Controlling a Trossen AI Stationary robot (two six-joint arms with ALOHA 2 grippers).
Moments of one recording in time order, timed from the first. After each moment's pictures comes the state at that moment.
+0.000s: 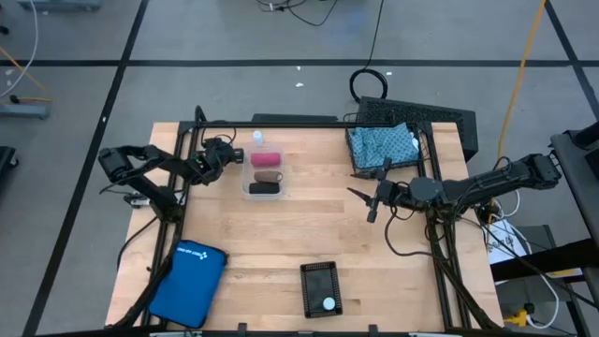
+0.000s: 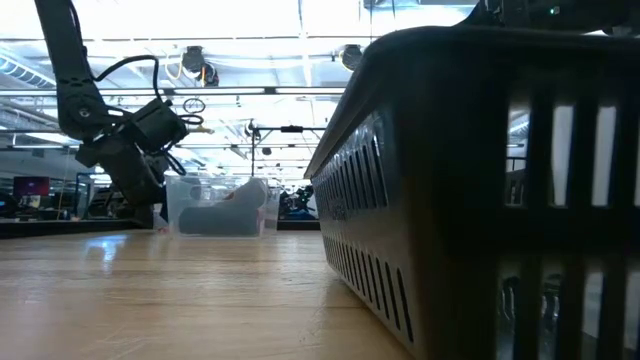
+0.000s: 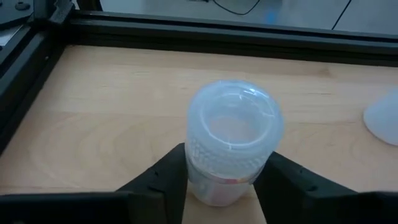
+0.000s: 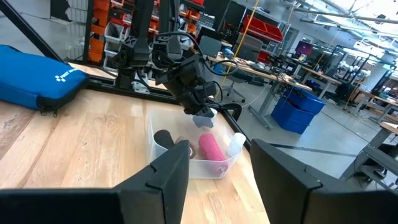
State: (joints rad) left arm 0.68 1.54 0.28 0.50 -0.61 -0.66; right arm 0.18 0.89 0.44 0.41 0.50 -0.27
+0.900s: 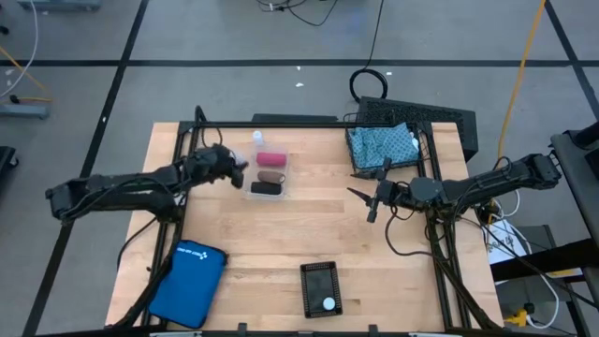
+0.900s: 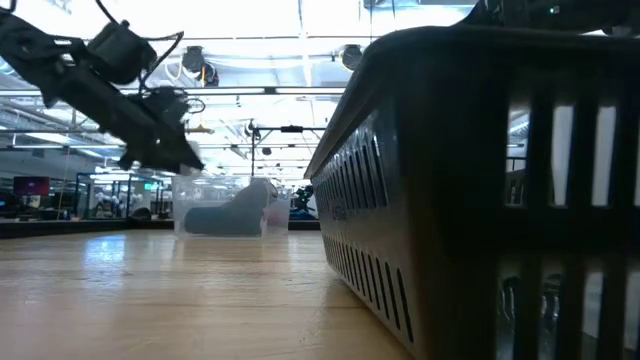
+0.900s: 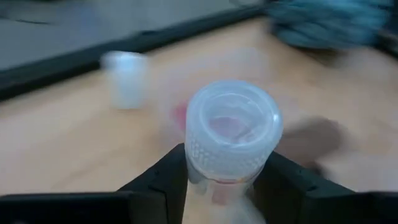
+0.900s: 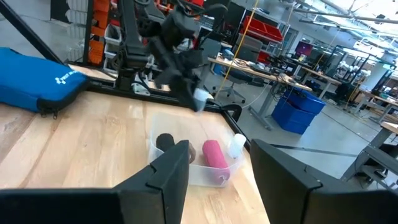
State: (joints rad) left arm 0.46 0.89 0.28 0.12 -0.15 -0.35; right arm 0.18 0.90 0.43 0.42 0.50 -0.27
